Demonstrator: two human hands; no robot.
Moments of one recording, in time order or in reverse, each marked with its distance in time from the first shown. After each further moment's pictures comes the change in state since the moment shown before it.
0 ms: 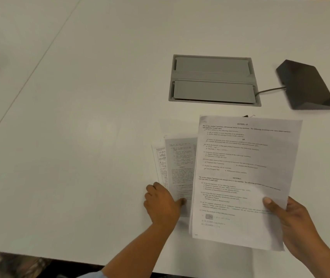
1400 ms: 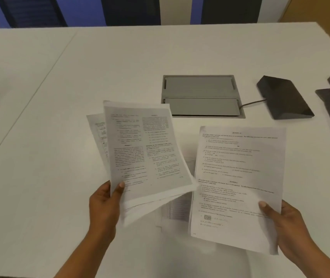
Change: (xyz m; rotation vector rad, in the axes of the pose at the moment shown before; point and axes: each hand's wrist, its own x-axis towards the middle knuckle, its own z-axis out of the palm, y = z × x) left_hand -0.003 -0.058 -0.136 -1.244 0.062 -0.002; right_hand -0.011 -0.018 -0.008 0.019 0.080 -0.010
